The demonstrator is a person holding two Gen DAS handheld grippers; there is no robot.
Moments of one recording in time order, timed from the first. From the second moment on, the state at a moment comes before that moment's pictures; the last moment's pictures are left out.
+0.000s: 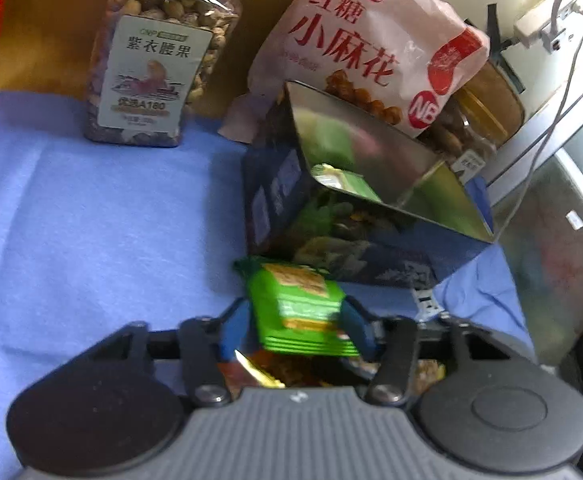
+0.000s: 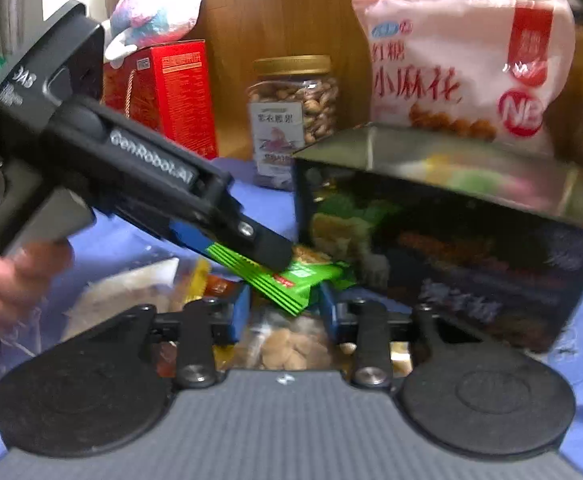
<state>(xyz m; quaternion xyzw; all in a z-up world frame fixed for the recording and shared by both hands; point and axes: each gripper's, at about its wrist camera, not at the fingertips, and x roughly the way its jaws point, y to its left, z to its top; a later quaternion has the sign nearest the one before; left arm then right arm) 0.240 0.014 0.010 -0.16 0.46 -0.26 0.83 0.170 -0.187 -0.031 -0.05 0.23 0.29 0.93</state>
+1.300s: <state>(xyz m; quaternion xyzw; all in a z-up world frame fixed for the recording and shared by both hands) 0.192 -0.037 0.100 -0.10 0.30 -0.27 0.91 0.160 -0.327 0.020 0.14 0.07 0.10 0.98</state>
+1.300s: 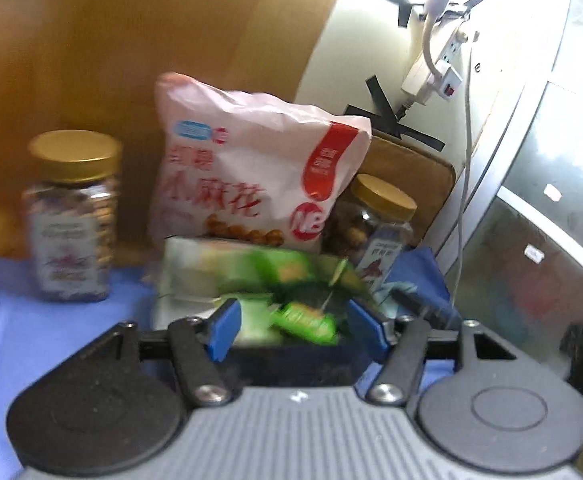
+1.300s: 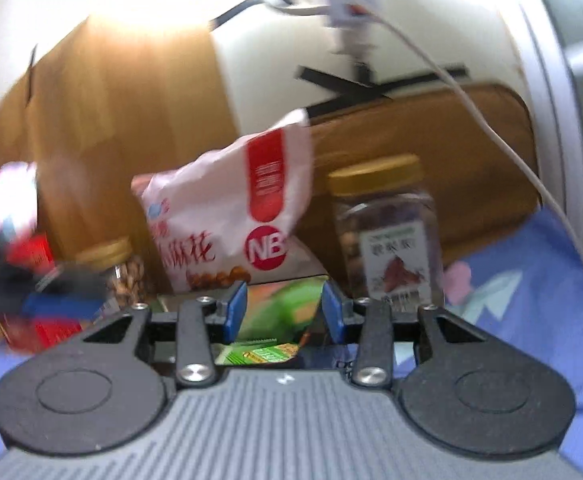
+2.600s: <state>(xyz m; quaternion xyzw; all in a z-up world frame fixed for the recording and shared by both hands) 0.082 0.085 0.025 -0.08 0.37 -0.08 0.92 0.062 -0.146 -0.039 -0.07 0.22 0.35 0.91</state>
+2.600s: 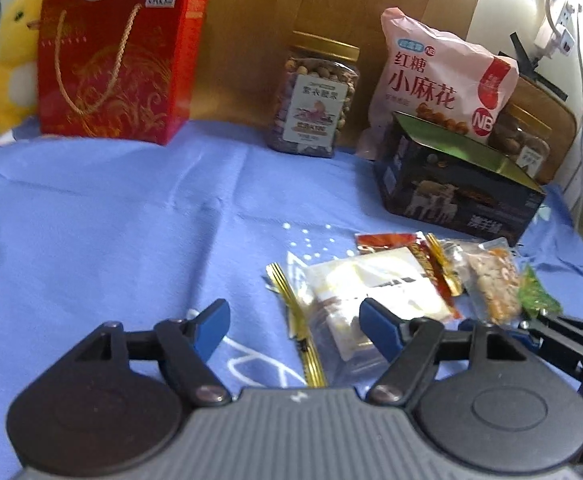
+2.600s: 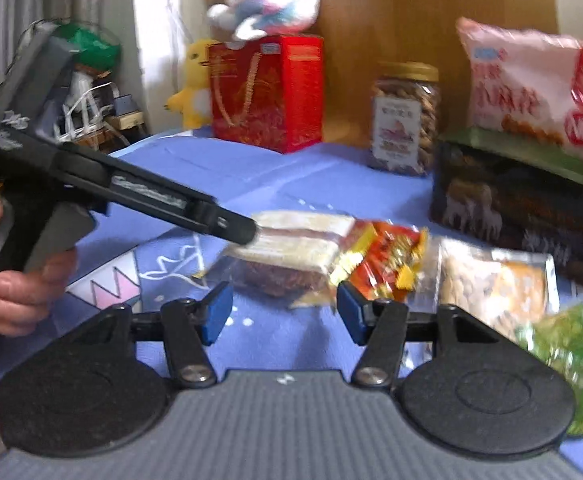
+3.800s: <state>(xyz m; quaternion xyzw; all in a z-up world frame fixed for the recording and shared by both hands) 0.097 0.096 0.013 -0.14 0.38 -0.13 0.90 0.092 -0.127 -0.037 -0.13 0.22 0.35 0.90</state>
